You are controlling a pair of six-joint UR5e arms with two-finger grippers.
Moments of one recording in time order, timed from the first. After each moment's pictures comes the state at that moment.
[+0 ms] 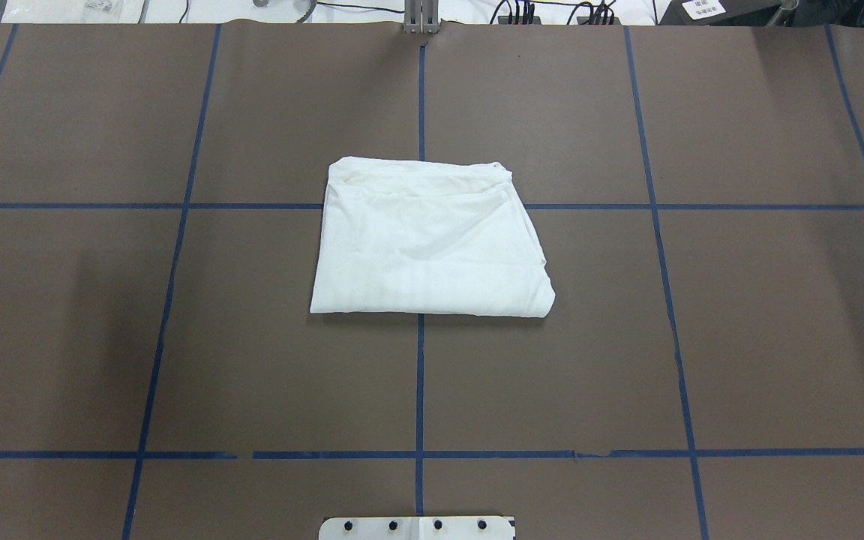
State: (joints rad) left arm -1.53 -1.60 -1.62 -1.96 -2.30 -0.01; right arm 1.54 -1.60 1.57 -1.44 2.34 0.02
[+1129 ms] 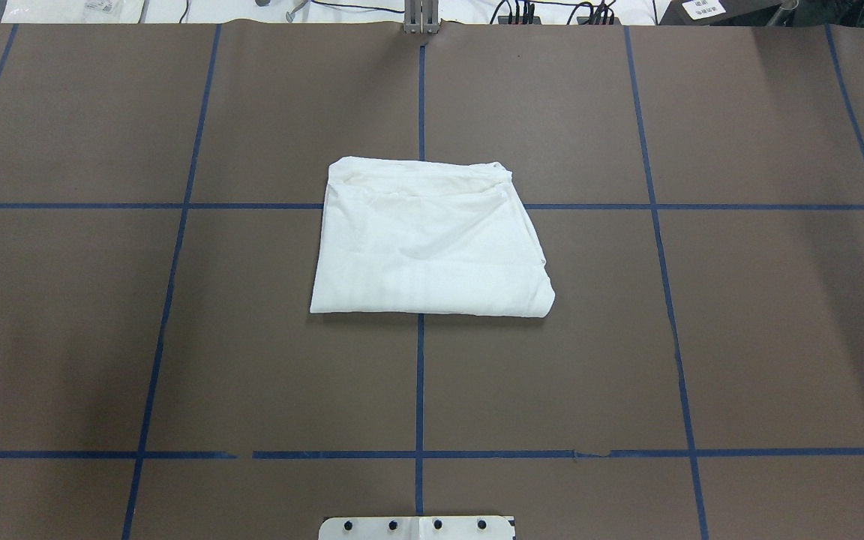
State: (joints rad) left arm -1.56 -1.52 -1.73 -1.88 -2.34 0.02; right arm 1.54 -1.60 1.68 -1.57 2.34 0.01
